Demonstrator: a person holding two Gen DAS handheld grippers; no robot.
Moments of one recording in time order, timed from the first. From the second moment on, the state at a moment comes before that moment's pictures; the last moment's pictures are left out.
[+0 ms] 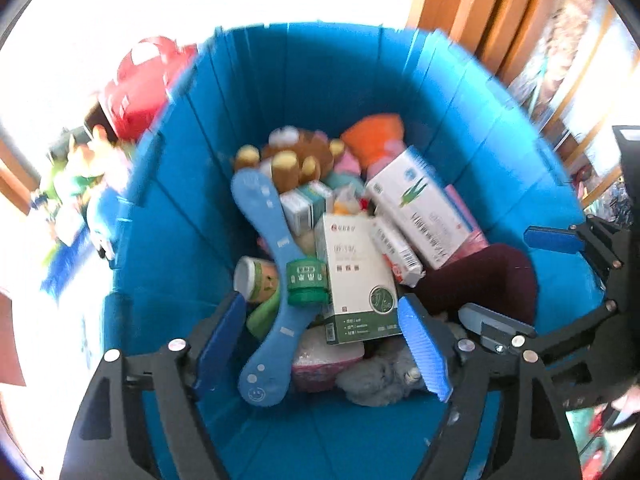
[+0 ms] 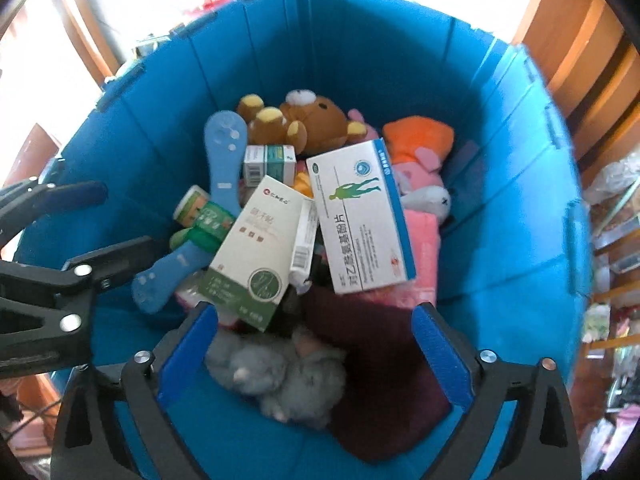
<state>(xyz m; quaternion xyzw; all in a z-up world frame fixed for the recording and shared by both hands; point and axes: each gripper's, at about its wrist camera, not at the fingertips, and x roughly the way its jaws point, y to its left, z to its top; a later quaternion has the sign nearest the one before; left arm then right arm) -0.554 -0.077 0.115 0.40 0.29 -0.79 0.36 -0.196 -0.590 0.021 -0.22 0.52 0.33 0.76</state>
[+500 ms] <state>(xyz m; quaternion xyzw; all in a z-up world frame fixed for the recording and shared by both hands) -0.471 0.017 0.174 0.30 0.21 -0.84 0.40 -0.317 -0.637 0.096 -0.15 0.41 0.29 0.85</state>
